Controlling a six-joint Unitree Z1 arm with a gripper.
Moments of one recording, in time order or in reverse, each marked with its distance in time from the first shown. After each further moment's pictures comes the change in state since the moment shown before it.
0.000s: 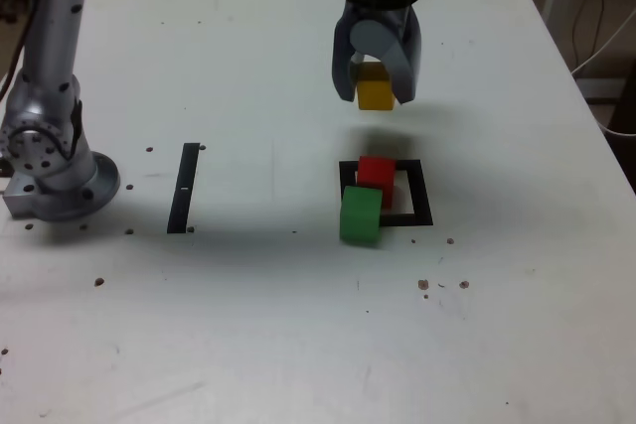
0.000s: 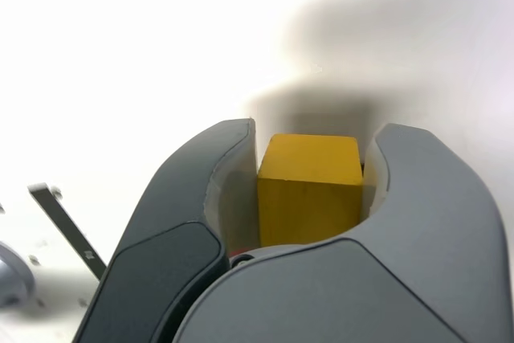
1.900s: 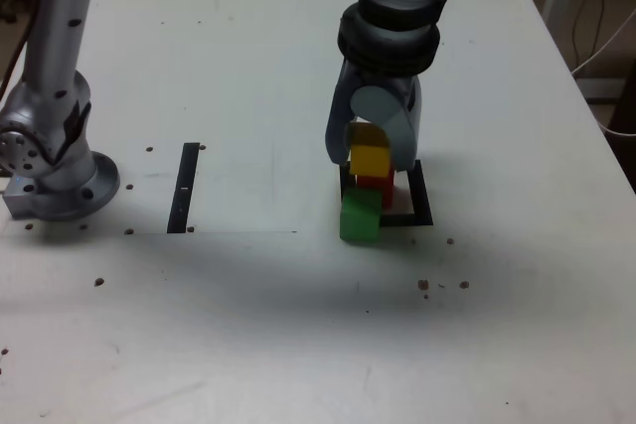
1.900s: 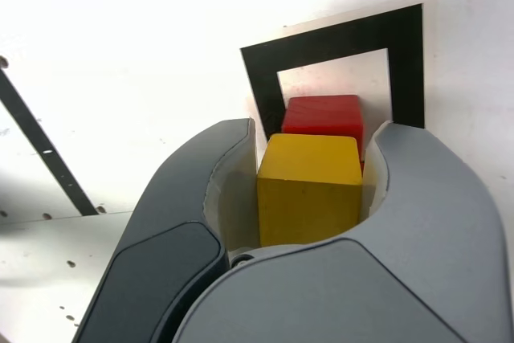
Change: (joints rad) arm -0.243 0.063 -0.024 0.085 -0.029 -0.265
